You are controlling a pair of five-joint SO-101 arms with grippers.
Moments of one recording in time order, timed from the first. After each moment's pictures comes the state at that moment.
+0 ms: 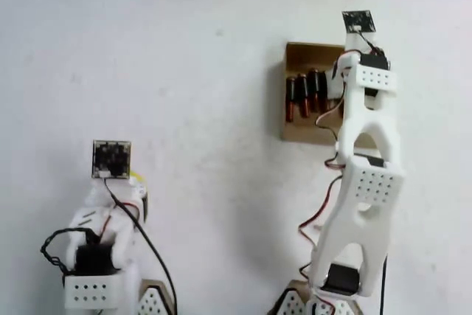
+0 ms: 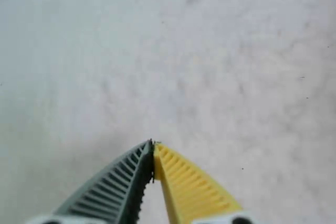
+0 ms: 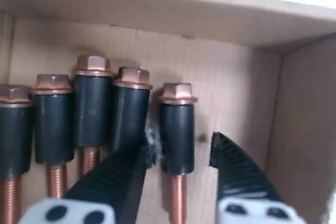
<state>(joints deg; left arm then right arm) -8.2 -101.3 97.2 56.7 -1.7 8.3 46.6 -34.8 61.9 16.3</state>
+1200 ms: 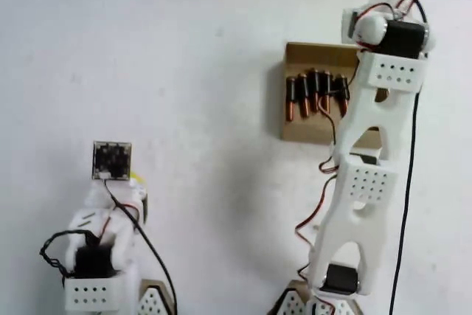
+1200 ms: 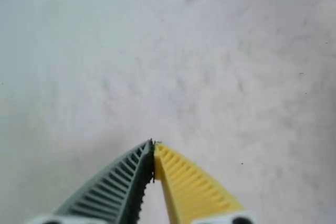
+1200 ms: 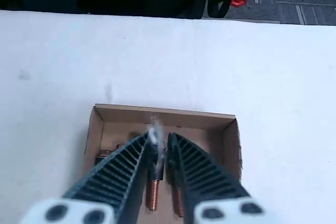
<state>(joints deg) -8.2 -103.9 97.0 60.2 -2.1 5.0 47.3 -92.8 96.7 10.7</state>
